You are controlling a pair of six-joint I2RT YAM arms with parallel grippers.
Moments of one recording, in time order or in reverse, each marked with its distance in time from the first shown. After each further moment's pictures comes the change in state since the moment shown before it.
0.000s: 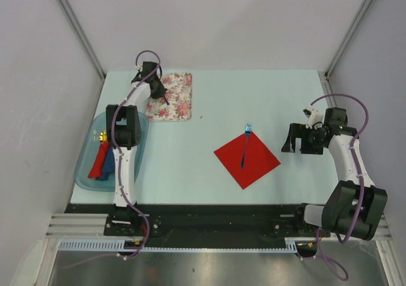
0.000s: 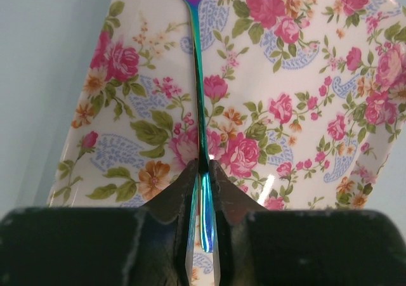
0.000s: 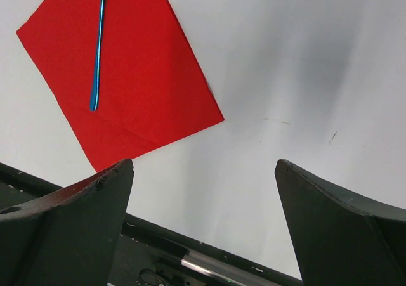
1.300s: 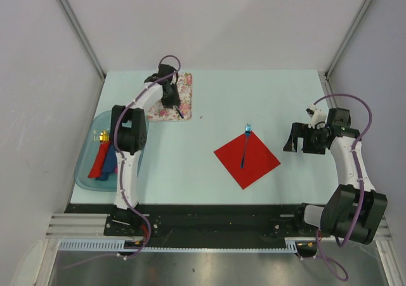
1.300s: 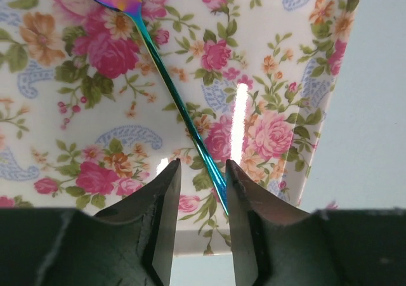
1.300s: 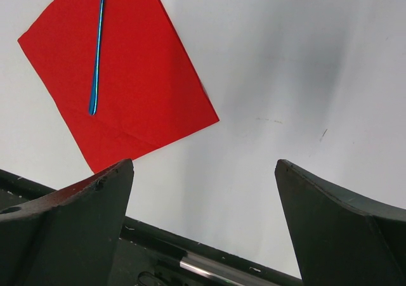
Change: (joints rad) left arm -0.133 -0.131 -0.125 -0.190 0.031 0.187; right arm -0.023 -0.027 0.000 0.000 0.002 0.000
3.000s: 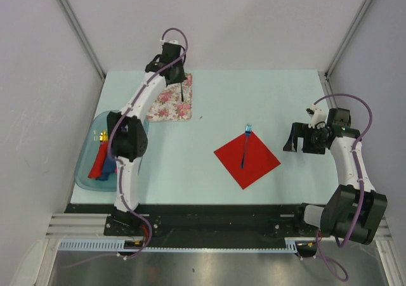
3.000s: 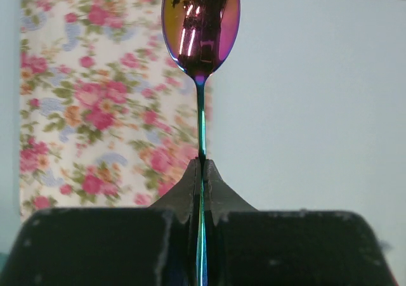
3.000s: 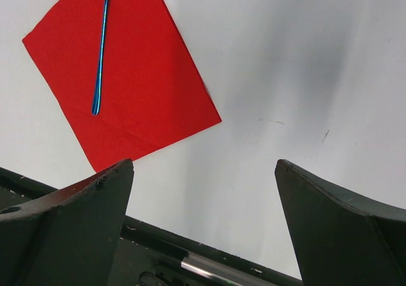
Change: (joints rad) left arm -0.073 -0.076 0.224 -0.006 -0.148 0.022; right arm -0.002 -0.005 0.000 0.000 -0.010 0.000
